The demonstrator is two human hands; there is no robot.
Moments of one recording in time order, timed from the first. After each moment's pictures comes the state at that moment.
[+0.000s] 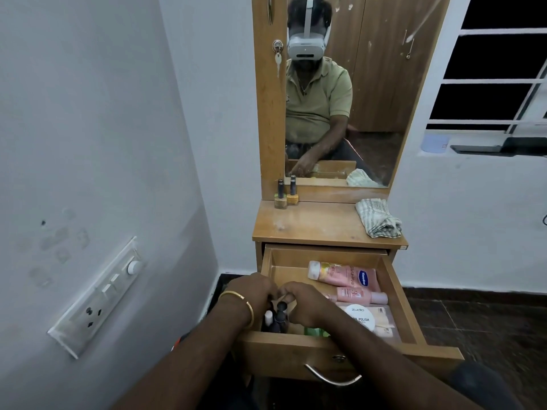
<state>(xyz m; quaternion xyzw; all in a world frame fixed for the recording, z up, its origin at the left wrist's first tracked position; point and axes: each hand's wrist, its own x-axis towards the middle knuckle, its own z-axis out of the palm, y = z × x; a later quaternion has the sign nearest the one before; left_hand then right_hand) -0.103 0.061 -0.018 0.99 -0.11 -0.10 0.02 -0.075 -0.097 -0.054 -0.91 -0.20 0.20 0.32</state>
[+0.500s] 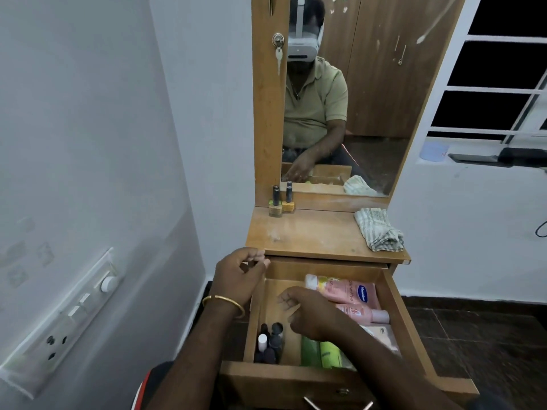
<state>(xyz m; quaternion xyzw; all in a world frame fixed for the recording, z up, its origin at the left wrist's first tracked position) -0.063 0.073 -0.018 0.81 0.06 0.19 0.55 -0.057 -0.107 -0.040 -0.90 -0.18 0.19 0.34</state>
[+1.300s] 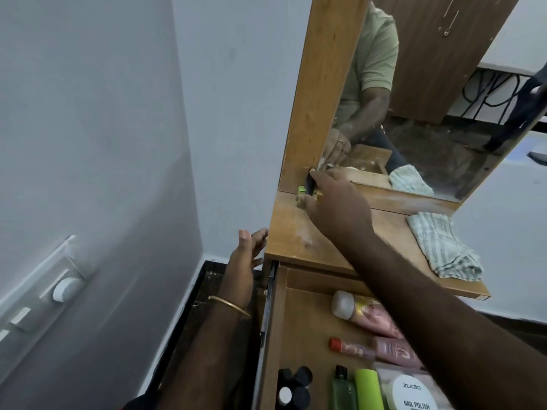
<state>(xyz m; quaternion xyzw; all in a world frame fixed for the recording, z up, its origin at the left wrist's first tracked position) 0.022 0.109 -0.074 0.65 0.11 0.05 0.75 0.115 -0.033 0.023 -0.95 -0.17 -0.22 0.14</state>
